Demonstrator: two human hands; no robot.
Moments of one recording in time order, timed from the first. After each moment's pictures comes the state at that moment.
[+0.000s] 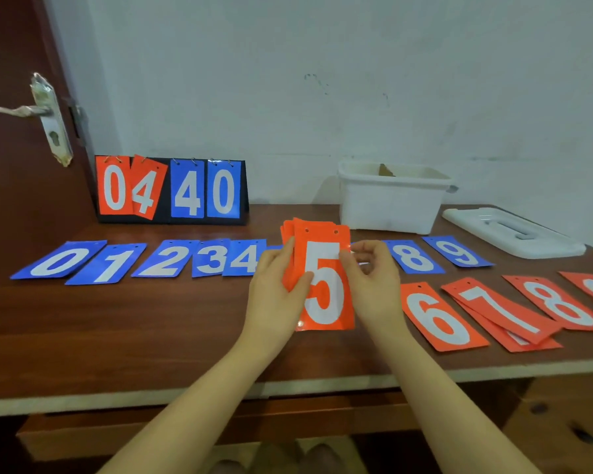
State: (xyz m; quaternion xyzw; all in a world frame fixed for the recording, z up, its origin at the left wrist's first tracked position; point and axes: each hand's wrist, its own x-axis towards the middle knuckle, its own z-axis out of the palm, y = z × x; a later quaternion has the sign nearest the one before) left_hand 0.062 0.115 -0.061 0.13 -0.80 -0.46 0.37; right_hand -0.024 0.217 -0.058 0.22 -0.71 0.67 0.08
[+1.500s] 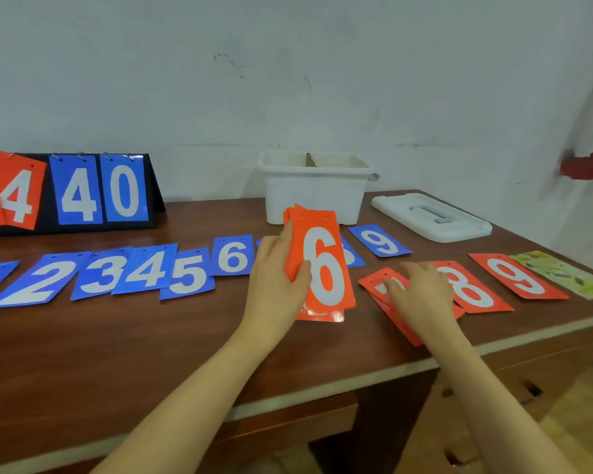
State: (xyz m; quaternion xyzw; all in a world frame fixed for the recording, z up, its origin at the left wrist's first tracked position) left_hand -0.035 0.197 -0.058 0.03 -0.82 -0.44 0.36; right_hand -0.129 0.378 -0.073 0.08 -0.96 0.24 0.13
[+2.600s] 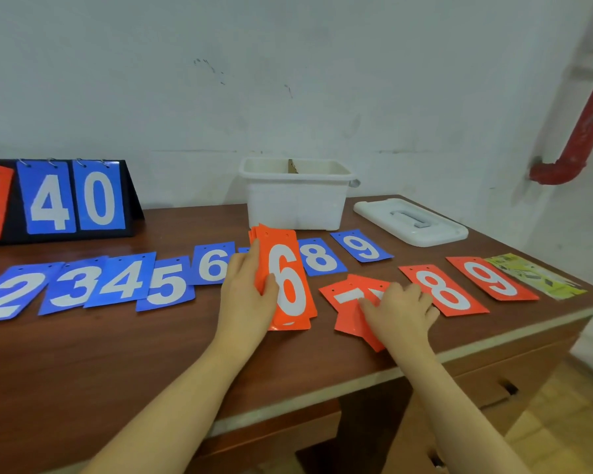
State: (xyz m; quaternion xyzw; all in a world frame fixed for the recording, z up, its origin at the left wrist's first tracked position) left_hand -0.044 0.185 -0.076 0.10 -0.85 -0.39 0.35; right_hand -0.119 0.369 -0.086 -0.03 -0.98 0.18 0.11
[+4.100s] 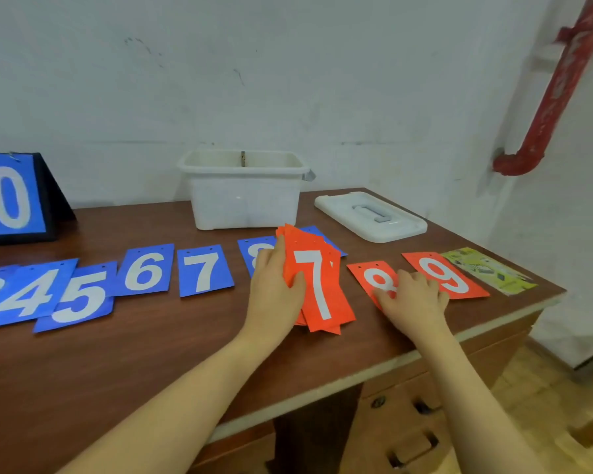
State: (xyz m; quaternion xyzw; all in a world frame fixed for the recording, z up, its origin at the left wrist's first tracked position) left_hand -0.124 0.279 -0.079 0.03 -0.85 -0.44 0.29; right_hand -0.188 0.466 -0.080 -0.02 -0.99 0.12 0.07
